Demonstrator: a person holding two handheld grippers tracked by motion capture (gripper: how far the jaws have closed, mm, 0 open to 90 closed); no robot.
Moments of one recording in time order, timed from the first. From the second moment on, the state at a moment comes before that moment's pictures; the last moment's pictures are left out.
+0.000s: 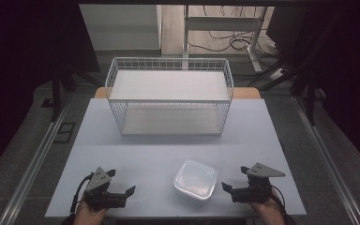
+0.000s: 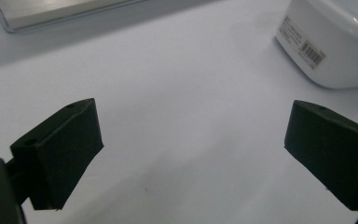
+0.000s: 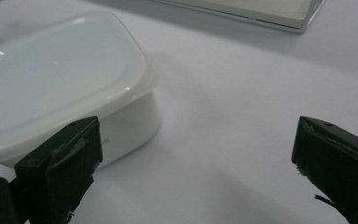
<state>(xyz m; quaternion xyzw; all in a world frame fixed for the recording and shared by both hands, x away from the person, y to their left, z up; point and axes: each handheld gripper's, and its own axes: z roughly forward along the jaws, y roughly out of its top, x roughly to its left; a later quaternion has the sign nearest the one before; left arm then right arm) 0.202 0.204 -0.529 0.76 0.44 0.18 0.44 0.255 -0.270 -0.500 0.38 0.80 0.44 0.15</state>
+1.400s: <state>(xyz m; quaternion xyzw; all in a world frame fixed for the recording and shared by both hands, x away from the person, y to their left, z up) 0.210 0.173 -0.526 0.80 0.38 0.17 0.43 0.243 -0.242 -0.495 0.32 0.87 0.36 0.09</state>
